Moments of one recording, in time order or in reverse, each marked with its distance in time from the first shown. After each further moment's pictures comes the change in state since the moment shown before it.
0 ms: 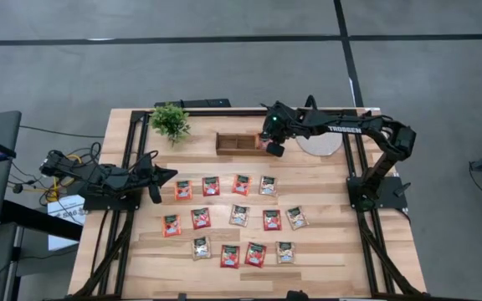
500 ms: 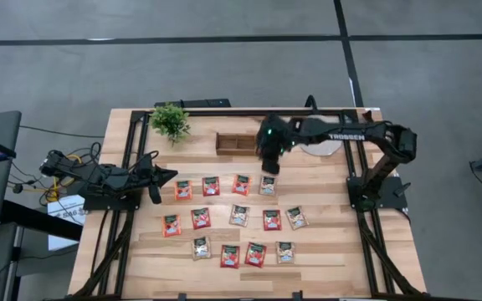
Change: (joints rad) left arm 0.000 0.000 0.000 0.000 0.010 0.001; right arm 0.191 -0.026 0.077 -0.092 -0.335 0.162
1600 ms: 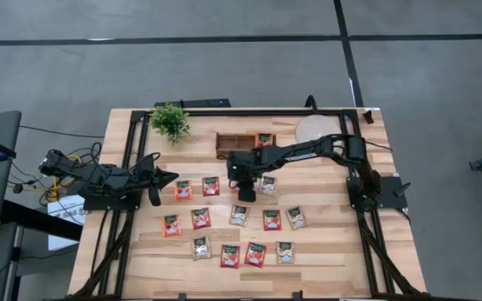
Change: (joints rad) left arm 0.000 0.021 0.000 0.021 0.056 0.001; right arm 0.189 0.453 0.271 -0.002 0.094 0.049
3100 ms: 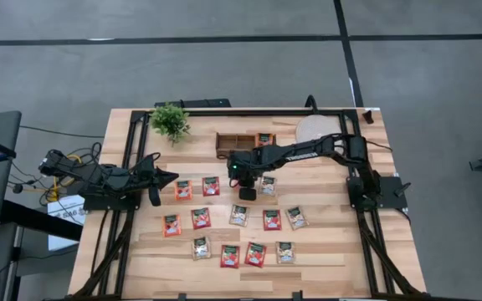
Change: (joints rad) left arm 0.000 0.000 0.000 -0.007 0.001 0.001; right arm -0.008 -0.003 0.003 0.006 0.054 -0.024
